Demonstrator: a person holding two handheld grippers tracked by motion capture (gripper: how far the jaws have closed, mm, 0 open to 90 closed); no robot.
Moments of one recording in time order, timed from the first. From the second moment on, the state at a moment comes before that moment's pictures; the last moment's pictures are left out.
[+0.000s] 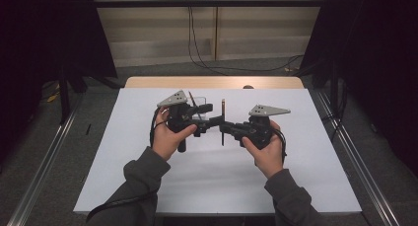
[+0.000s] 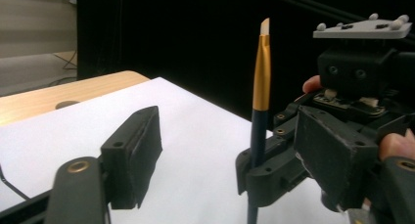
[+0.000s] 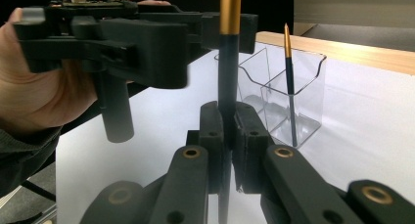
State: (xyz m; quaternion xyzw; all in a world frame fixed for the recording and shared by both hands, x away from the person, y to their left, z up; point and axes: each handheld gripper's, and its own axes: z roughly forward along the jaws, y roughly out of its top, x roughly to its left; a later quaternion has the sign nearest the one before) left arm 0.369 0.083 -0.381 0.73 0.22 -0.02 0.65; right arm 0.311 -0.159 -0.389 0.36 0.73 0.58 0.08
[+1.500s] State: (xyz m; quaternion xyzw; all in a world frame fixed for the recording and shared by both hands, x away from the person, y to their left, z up) left arm 0.366 0.081 -0.372 0.70 0.24 -0.08 0.67; right arm 0.311 -0.155 -0.387 0.35 0.73 0.58 0.08
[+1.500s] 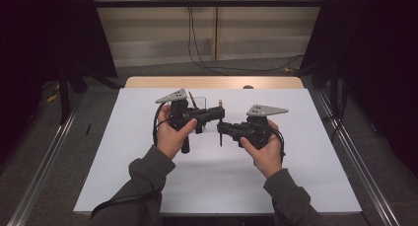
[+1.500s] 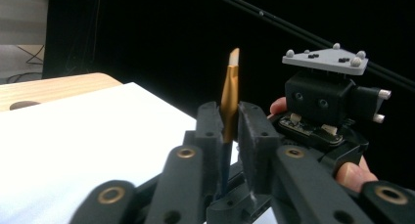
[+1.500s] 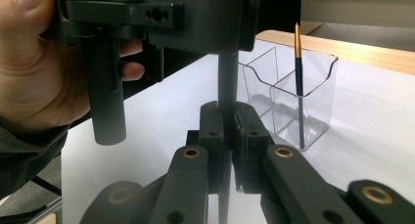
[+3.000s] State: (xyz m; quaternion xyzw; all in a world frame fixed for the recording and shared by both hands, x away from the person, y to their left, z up) left arm 0.363 0.091 -0.368 0.71 0.23 -0.04 0.66; right arm 0.303 -0.160 -0.389 0.33 0.74 0.58 0.11
